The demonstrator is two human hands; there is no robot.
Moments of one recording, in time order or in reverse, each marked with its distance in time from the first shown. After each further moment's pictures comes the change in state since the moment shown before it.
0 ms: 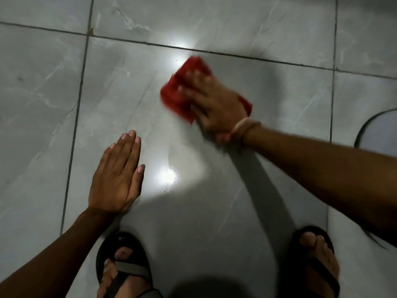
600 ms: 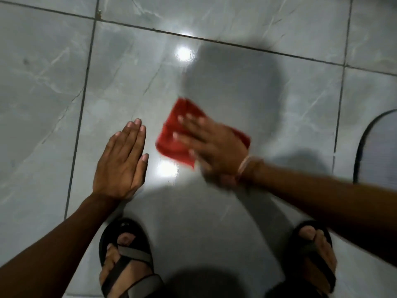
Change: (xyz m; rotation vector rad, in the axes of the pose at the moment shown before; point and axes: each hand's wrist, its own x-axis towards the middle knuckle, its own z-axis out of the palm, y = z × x) left_hand -0.001 -0.002 0.003 0.033 0.002 0.005; right_hand -0.073 -0.060 0.011 0.049 -0.109 -0.197
